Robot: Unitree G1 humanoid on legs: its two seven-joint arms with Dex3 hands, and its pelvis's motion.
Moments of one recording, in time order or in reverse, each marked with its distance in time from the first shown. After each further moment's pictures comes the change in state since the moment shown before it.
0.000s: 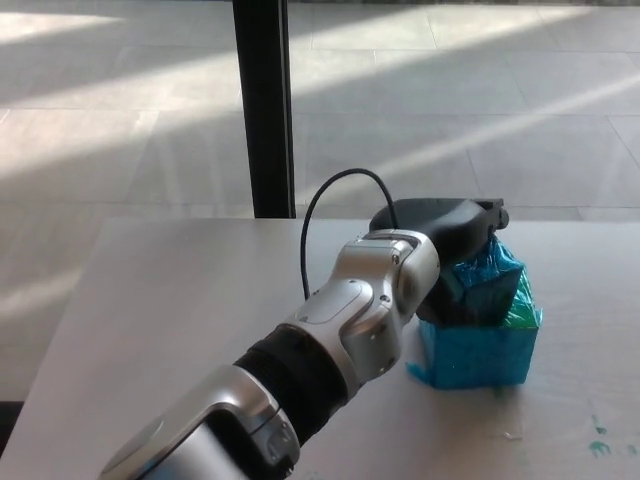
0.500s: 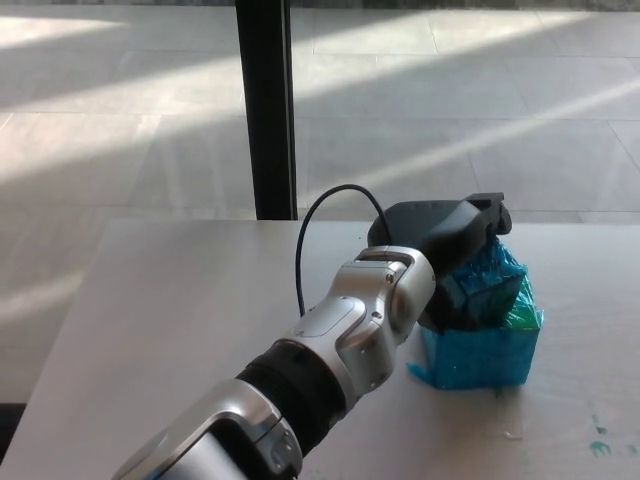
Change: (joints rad) left_arm 0.015 -0.018 0.030 0.088 0.001 -0.098 0.155; right_arm -0.009 -0.002 -0.010 0.017 0.001 -0.029 -0.003
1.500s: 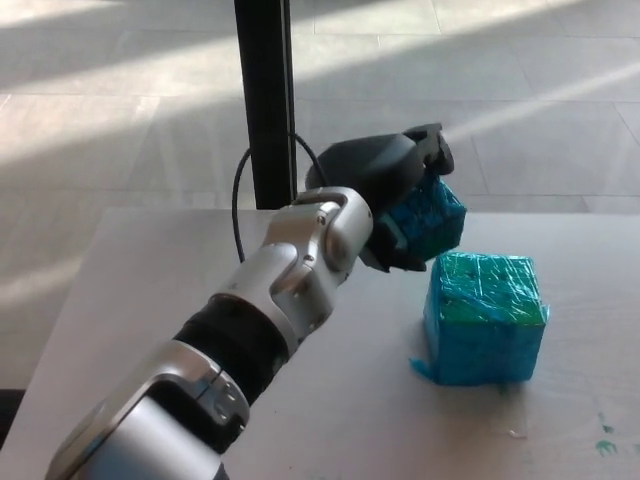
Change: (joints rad) left_arm -0.052 0.160 0.148 -0.092 -0.024 -0.052 -0.007; right_arm -0.002 -0.005 -0.004 0.028 -0.001 -0.021 0.001
